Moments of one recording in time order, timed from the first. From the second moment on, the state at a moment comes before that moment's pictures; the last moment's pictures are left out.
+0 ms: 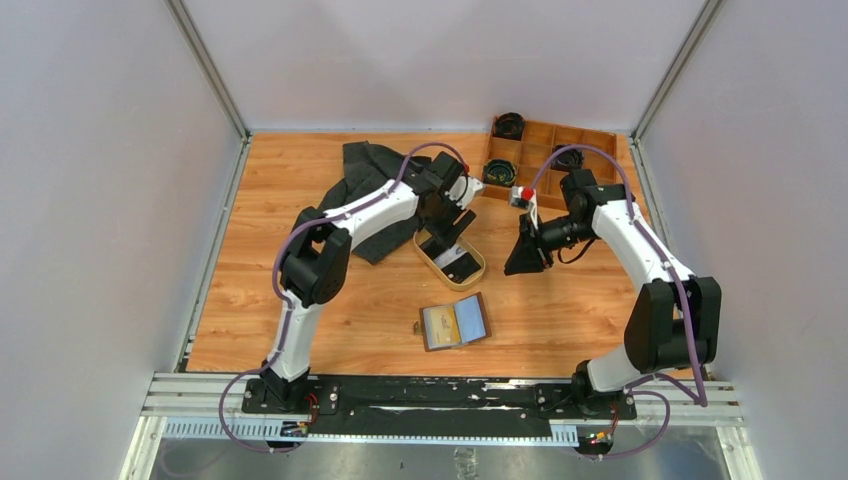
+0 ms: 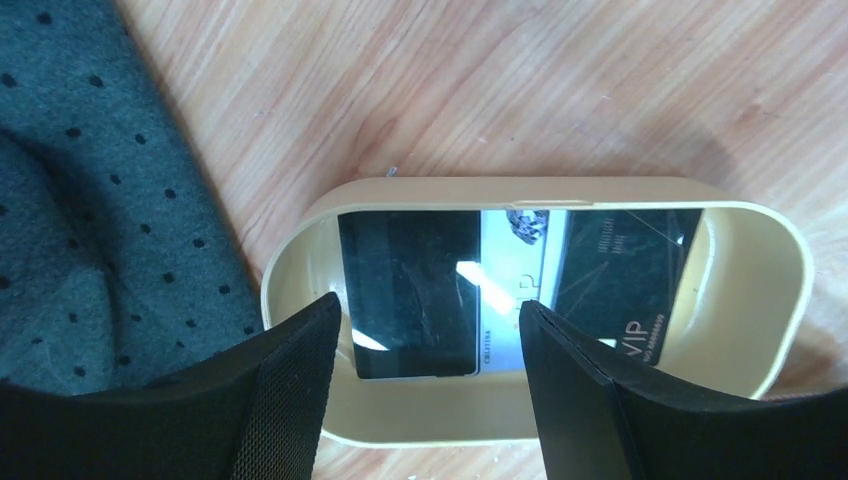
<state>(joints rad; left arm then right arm) -0.68 2.12 1.74 -0.70 0.13 0.14 0.13 1.47 1.19 -1.18 -1.07 -0.98</state>
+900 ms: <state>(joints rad) -0.67 2.24 1.82 -0.74 0.11 0.17 0.12 1.49 1.18 -1.18 -1.07 -1.01</state>
